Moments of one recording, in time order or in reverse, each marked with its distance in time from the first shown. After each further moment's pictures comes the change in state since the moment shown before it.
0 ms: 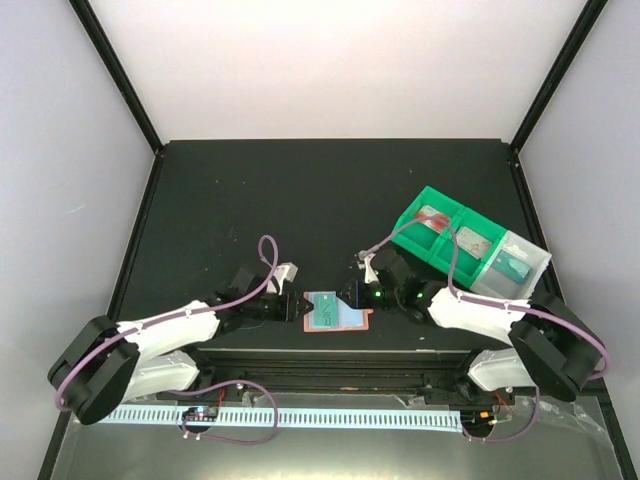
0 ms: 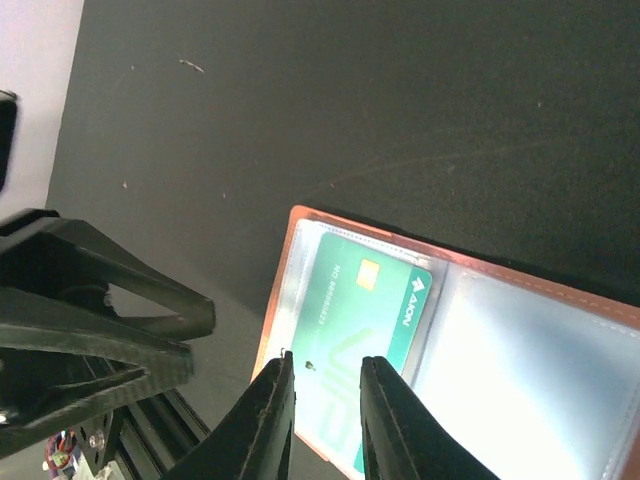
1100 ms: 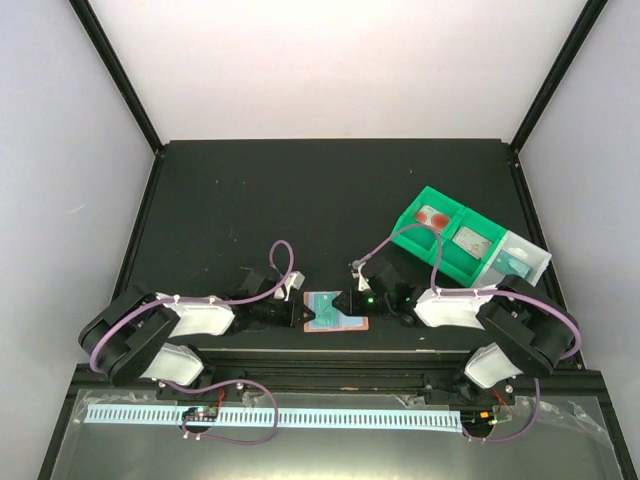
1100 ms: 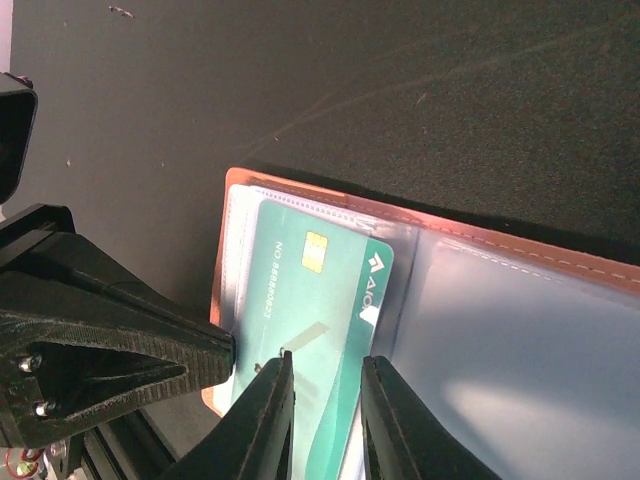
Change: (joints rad) left arm -0.001 0.241 -0.038 0.233 0.085 -0.002; right arm 0.034 0.170 -0.032 0.135 -0.007 0.058
